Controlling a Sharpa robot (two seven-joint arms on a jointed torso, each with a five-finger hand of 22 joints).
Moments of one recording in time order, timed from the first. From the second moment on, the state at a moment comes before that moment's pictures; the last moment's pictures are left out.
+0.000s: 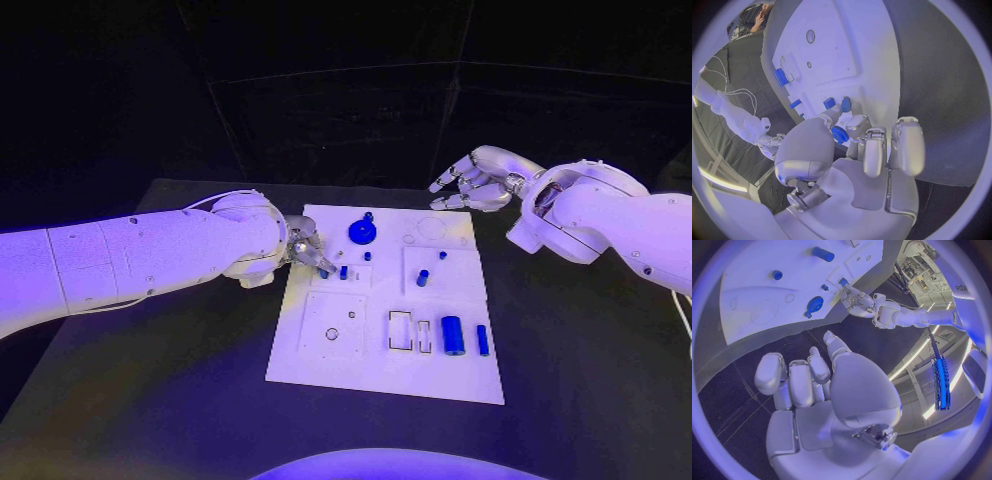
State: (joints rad) left arm 1.35 -0.76 -0.20 1.46 -1.06 0.05 -0.55; left_hand 0.93 -0.07 0.38 0.08 0.04 0.86 0.03 0.81 0.58 1.30 -0.04 1.20 1.02 1.47 -0.09 1.57 1.31 0.06 1.47 0.02 1.39 1.31; right arm 1.37 -0.73 -0.07 1.35 -1.04 -0.18 0.04; right_hand 1.34 0.01 0.04 0.01 0.26 0.89 0.17 0.11 0.07 1.32 0.08 1.20 1.19 1.46 0.01 1.34 1.15 0.09 1.27 0.11 1.38 1.11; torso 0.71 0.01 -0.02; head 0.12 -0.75
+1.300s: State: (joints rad) left arm 1.36 -0.82 -0.20 1.49 -0.96 -0.10 -0.44; left_hand 1.02 -0.07 0.22 0.10 0.05 0.73 0.09 0.72 0.53 1.04 0.02 0.94 0.70 1.47 -0.05 1.47 1.31 0.12 1.33 0.05 1.10 1.00; right arm 1.37 -0.73 -0.07 1.34 -1.04 -0.18 0.04; right_hand 1.34 0.01 0.04 0.01 0.26 0.89 0.17 0.11 0.07 1.32 0.08 1.20 1.19 1.46 0.01 1.34 1.15 0.09 1.27 0.11 1.37 1.11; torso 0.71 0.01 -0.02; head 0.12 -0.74
